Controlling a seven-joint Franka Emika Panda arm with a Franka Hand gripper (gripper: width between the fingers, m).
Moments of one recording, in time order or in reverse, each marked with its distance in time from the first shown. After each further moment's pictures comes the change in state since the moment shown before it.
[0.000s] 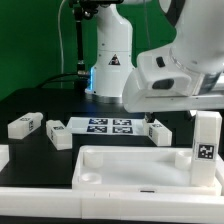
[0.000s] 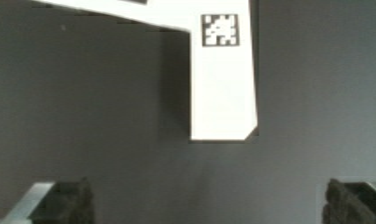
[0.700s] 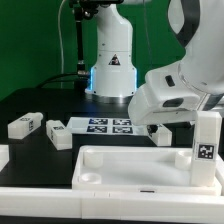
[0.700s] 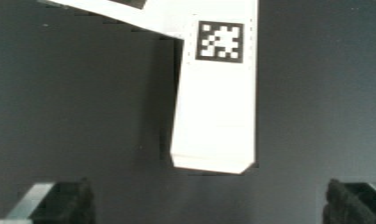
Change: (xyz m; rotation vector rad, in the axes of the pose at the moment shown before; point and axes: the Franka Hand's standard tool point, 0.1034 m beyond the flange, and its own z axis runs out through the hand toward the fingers) arm 0.001 -0.008 0.029 -0.054 -0.008 -0.069
